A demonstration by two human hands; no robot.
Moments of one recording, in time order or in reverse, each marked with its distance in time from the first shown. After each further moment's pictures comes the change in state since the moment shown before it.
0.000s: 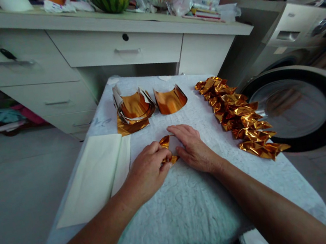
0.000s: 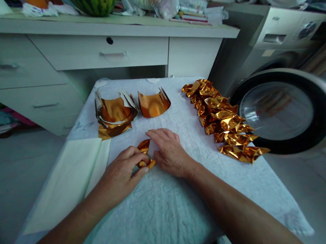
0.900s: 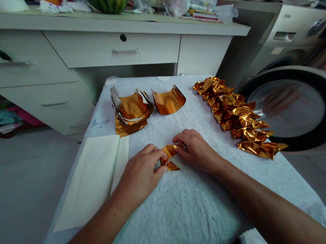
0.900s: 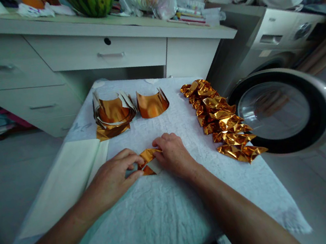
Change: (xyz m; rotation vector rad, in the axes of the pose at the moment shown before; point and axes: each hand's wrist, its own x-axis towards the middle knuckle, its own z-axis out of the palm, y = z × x) left_hand -0.003 0.001 -0.011 -0.004 -0.065 -0.101; right_hand 0.000 0.003 0.001 -0.084 0.010 0.134
